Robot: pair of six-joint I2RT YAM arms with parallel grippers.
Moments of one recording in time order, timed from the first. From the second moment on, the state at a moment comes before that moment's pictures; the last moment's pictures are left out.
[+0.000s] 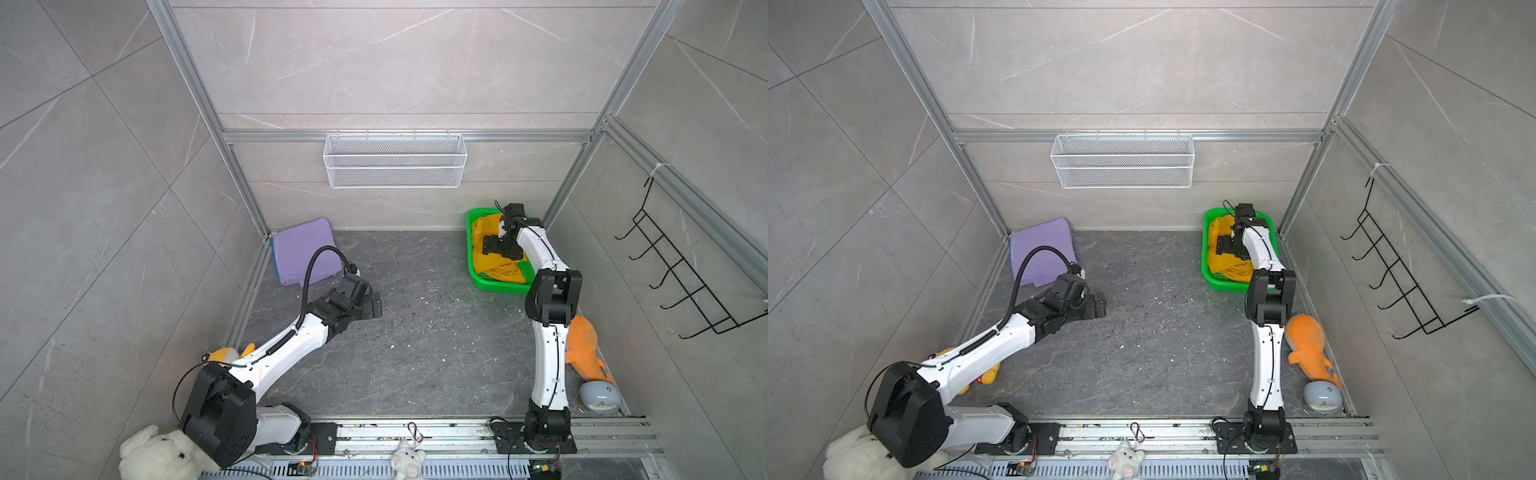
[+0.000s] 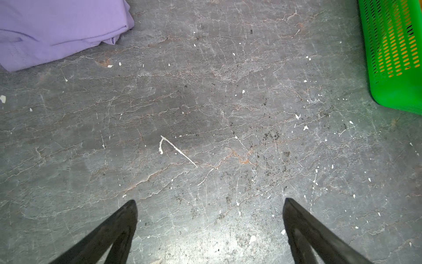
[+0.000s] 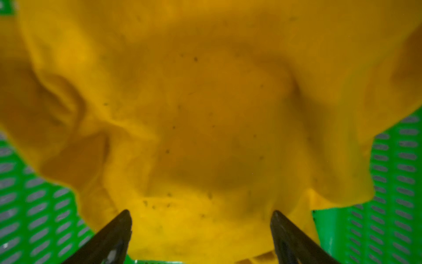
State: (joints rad) left arm -0.58 1.30 0.90 -0.45 -0.18 -0.52; right arm -0.05 2.53 2.42 -1.05 0.00 0.10
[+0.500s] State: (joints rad) left arm -0.58 1.24 0.86 -0.45 -0.18 -0.53; right arm -0.04 2.50 2.48 -1.24 0.00 0.11
